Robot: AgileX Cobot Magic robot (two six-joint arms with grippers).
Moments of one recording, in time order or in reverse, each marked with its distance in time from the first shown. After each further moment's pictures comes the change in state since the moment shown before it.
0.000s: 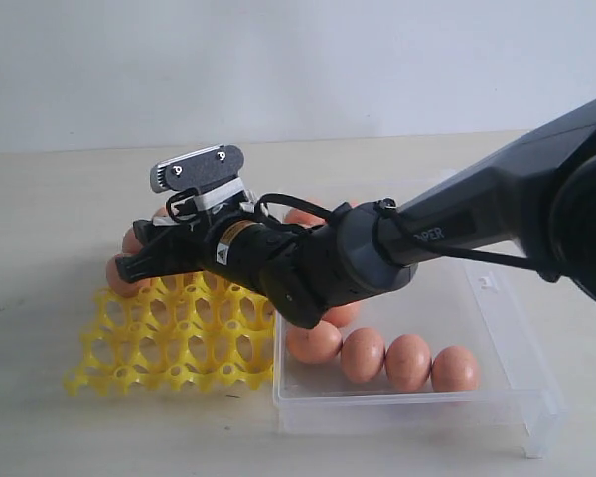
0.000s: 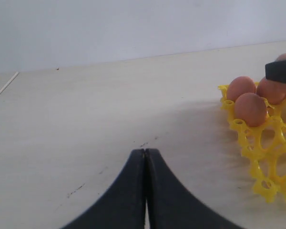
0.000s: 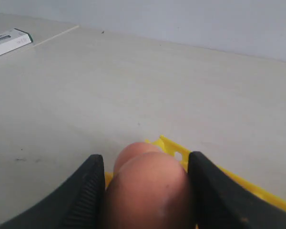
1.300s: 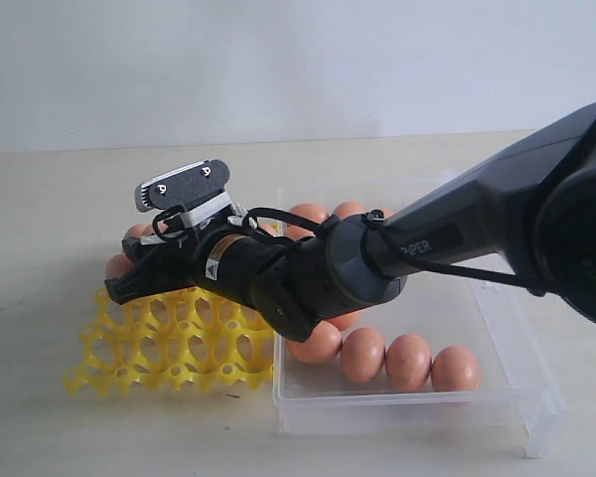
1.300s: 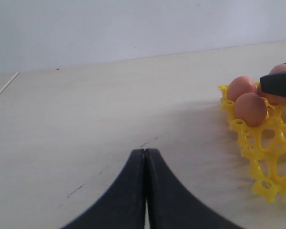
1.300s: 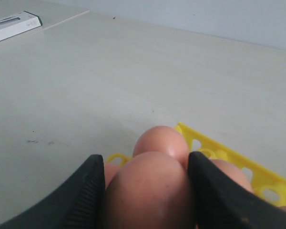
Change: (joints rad) left arm 0.000 0.000 0.000 0.000 0.000 0.000; right arm 0.029 0.012 0.000 -0.006 0.013 -0.025
